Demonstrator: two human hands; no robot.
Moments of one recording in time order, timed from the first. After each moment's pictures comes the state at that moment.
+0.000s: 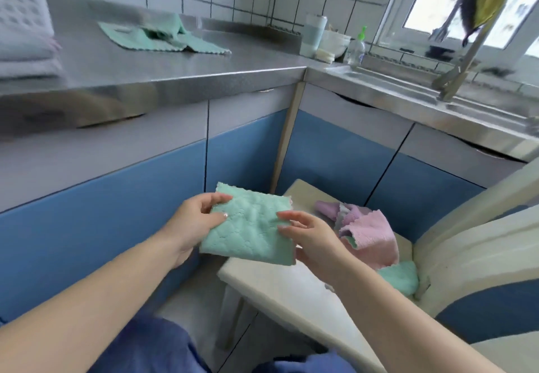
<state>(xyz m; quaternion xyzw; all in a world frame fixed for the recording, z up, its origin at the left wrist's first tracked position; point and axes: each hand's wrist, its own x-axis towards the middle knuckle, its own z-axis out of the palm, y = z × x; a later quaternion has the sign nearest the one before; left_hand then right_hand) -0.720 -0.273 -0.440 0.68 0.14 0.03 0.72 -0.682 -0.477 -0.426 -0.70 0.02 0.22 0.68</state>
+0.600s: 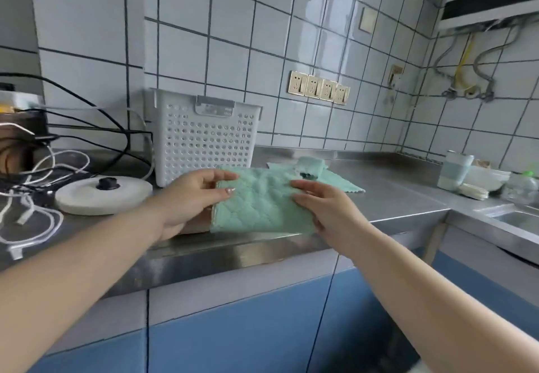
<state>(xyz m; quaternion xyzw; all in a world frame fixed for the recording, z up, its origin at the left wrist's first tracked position) -0.799 -0.079 -0.223 0.76 0.15 0.30 0.56 -0.650 -0.250 -0.210 -0.67 -0.33 0.21 0.63</state>
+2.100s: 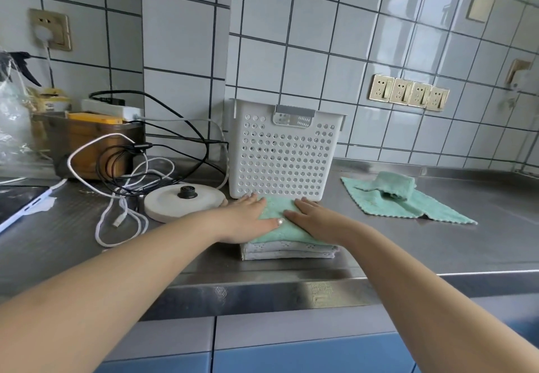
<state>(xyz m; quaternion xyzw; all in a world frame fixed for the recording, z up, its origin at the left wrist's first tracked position) -0.797 -0.004 -0.238 0.93 0.34 0.01 0.11 -0.627 -0.083 -0.240 -0.80 -0.59 0.10 0.11</state>
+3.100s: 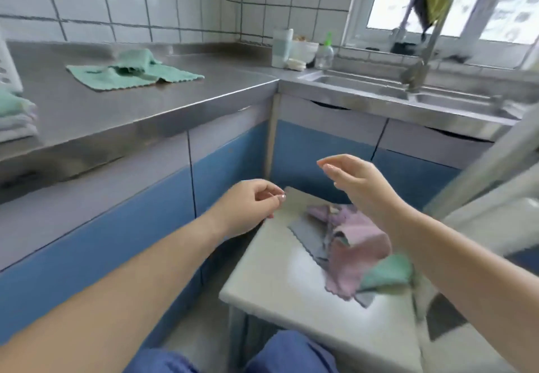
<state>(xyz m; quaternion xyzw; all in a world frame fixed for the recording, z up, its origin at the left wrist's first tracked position) -0.691 -0.327 -0.350 0.86 -0.08 -0.01 0.50 -0.656 -0.534 -0.323 -0.87 -0.15 -0.07 0.47</state>
